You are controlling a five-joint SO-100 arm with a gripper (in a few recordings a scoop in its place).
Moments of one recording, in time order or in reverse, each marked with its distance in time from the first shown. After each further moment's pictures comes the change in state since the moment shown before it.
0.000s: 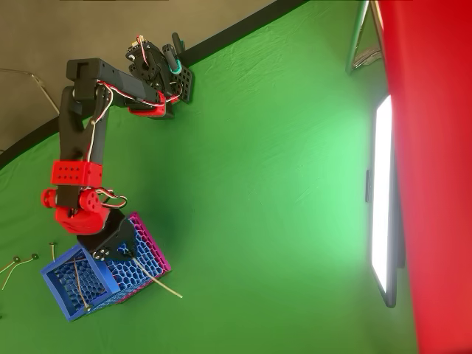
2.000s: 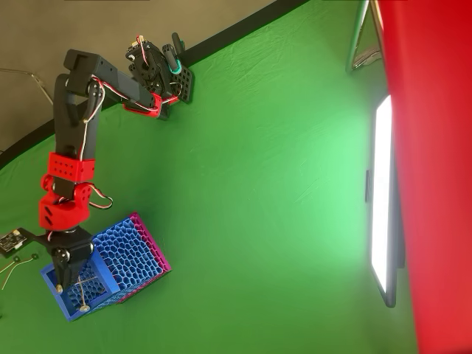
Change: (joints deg) arm 12.0 4.3 26.3 -55.3 -103.9
